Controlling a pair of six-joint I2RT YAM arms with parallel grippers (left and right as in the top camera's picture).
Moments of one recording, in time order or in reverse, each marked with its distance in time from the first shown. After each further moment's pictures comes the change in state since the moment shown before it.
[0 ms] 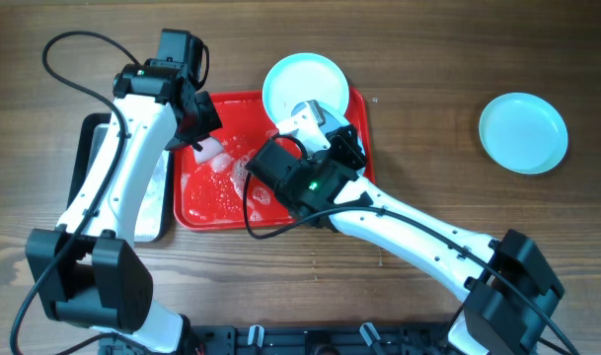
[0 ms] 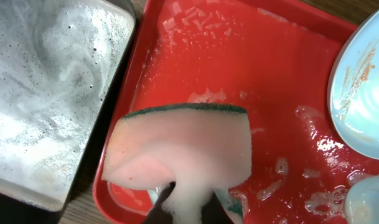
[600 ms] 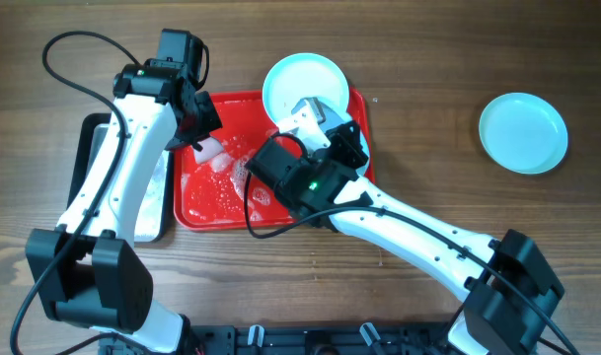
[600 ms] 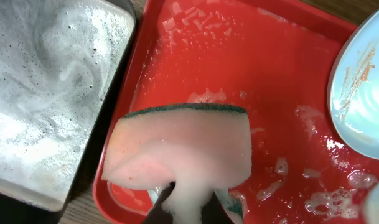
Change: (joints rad) left arm 0.000 0.000 0.000 0.000 0.000 0.000; right arm 0.000 0.000 0.000 0.041 0.106 -0.050
